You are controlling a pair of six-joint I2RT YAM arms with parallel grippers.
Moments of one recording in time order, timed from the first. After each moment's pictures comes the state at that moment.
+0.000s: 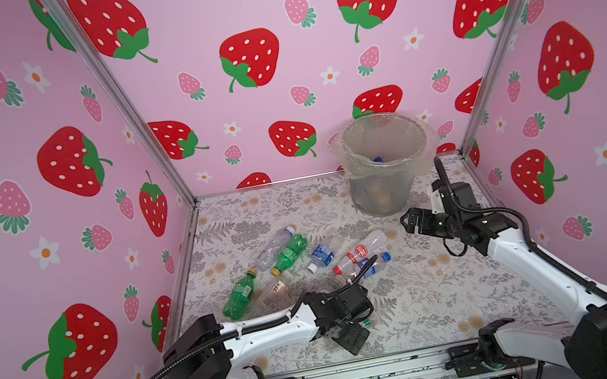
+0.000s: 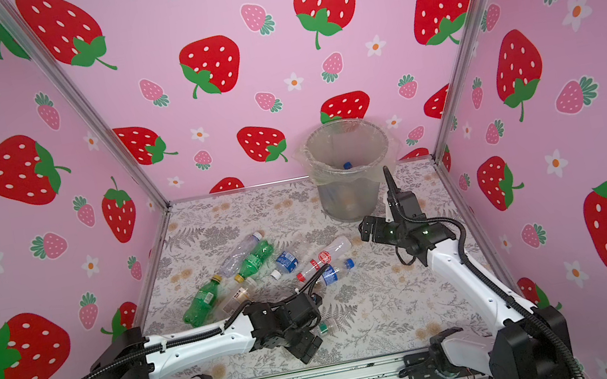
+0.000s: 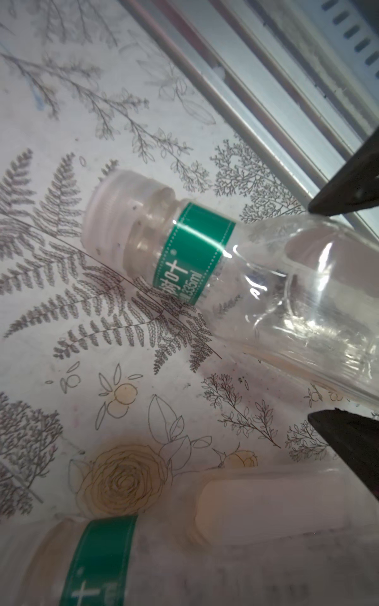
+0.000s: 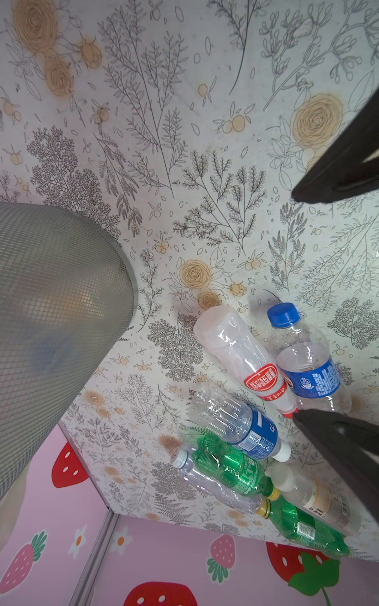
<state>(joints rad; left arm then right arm) -1.17 1.47 0.84 -0.70 -0.05 -0.36 0.34 1.17 0.93 -0.51 -0.14 0.49</state>
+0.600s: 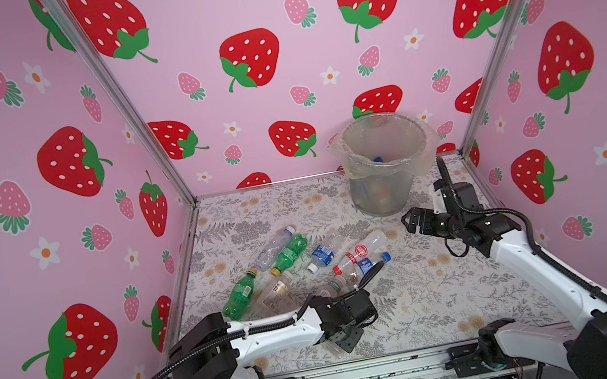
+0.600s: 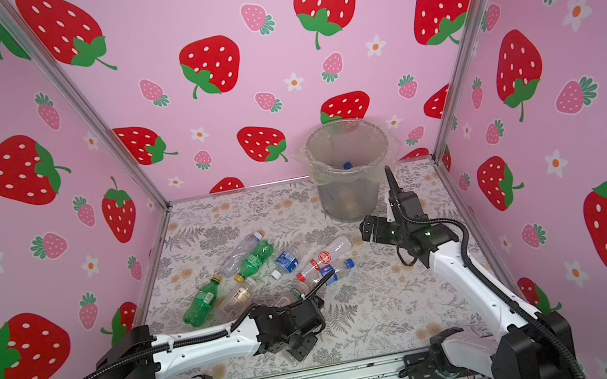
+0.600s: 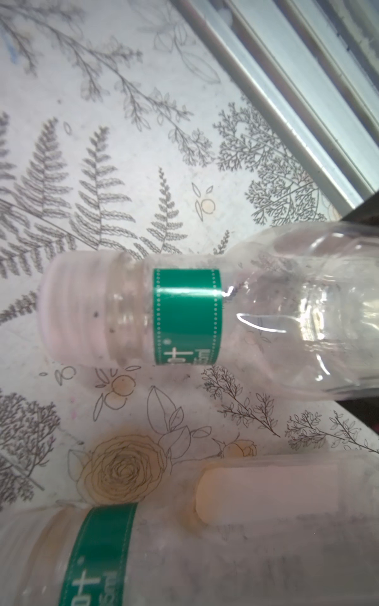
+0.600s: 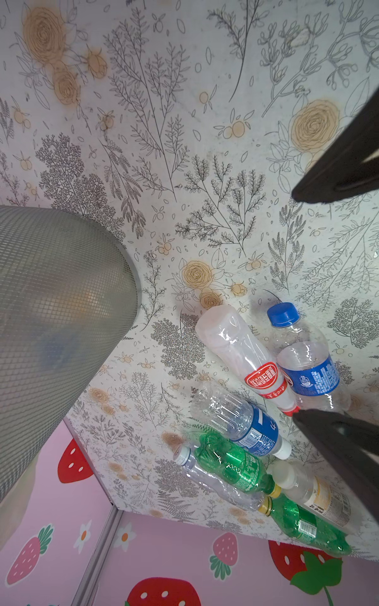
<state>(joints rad) -1.21 1.47 0.84 -0.70 -0.12 -0.38 0.34 1.15 0.93 -0.52 -0.13 0.49</state>
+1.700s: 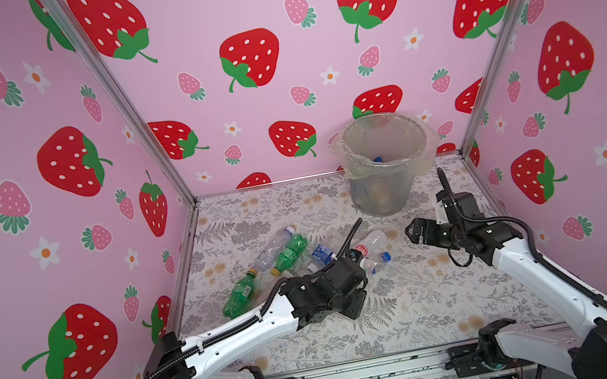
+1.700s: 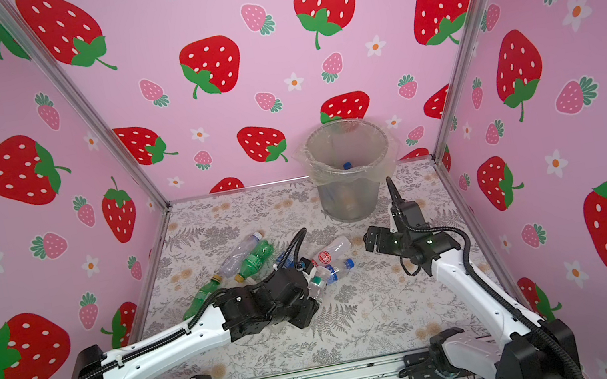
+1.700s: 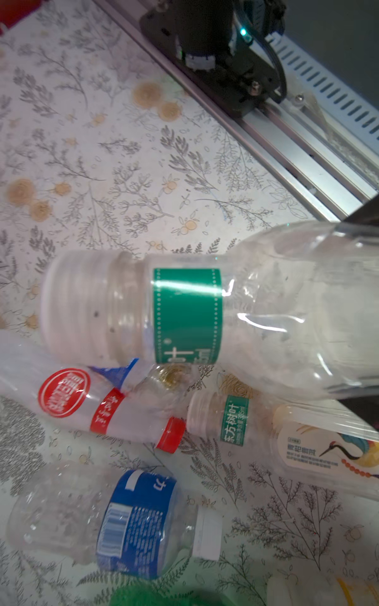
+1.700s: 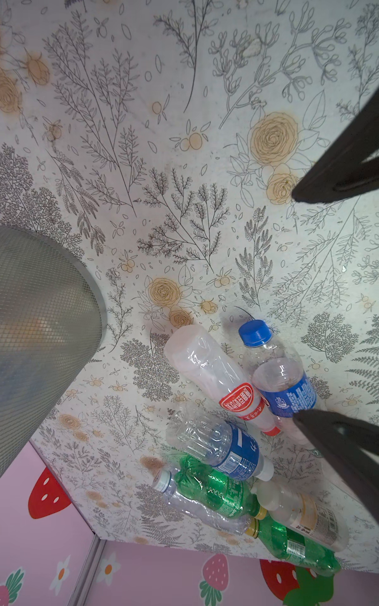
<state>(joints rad) -1.07 1.32 1.05 -0.68 -0.12 -0.42 0.34 1.10 0.85 -0.56 -0.13 0.51</state>
